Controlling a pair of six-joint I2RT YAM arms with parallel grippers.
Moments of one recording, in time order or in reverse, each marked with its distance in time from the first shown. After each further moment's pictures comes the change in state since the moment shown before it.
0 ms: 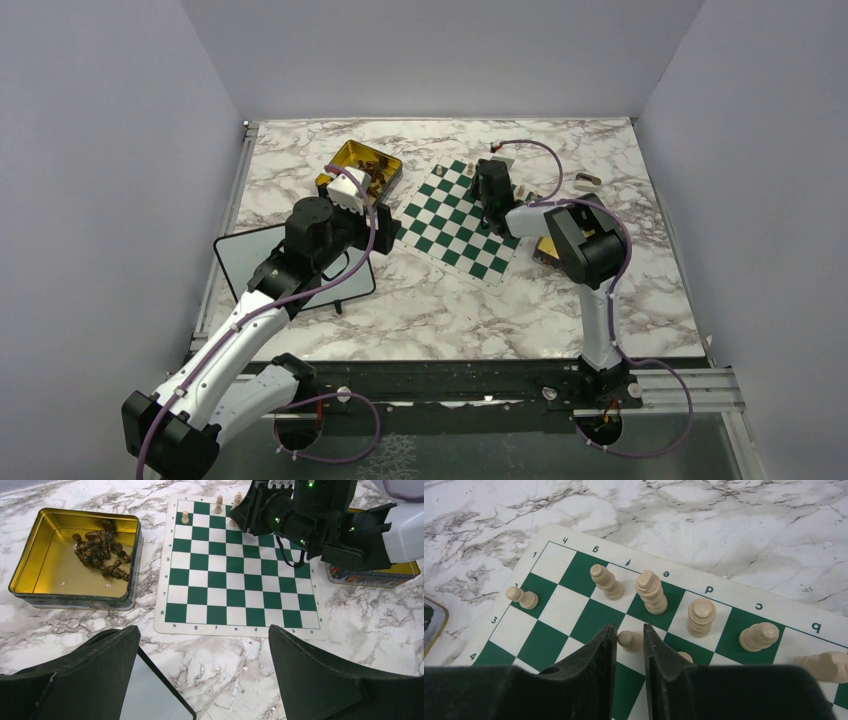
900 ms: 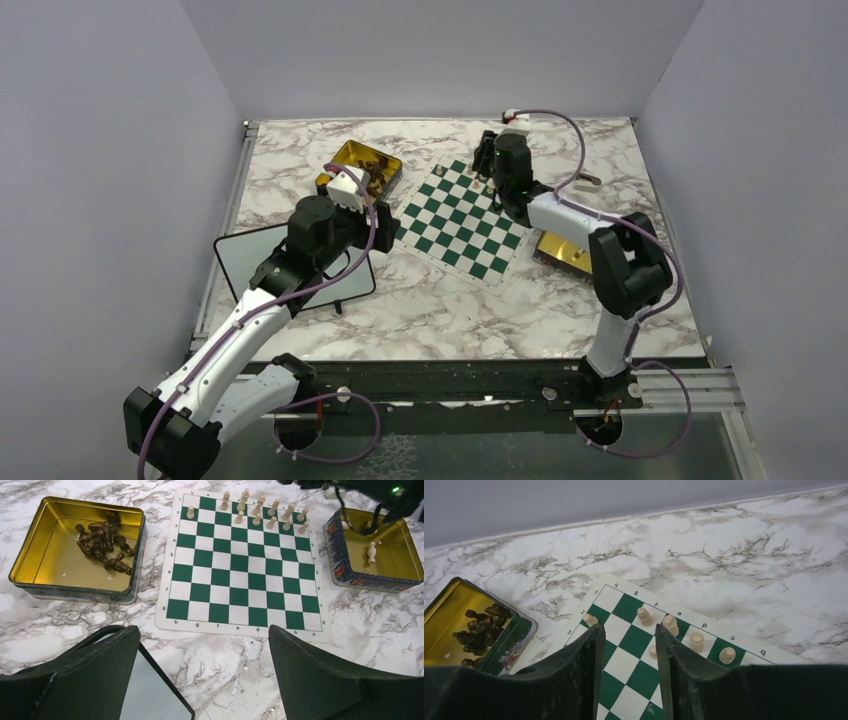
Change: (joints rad) left arm 0.000 0.014 0.004 -0.009 -0.026 -0.031; right arm -0.003 -0.266 0.014 -0.185 -0.059 -0.058
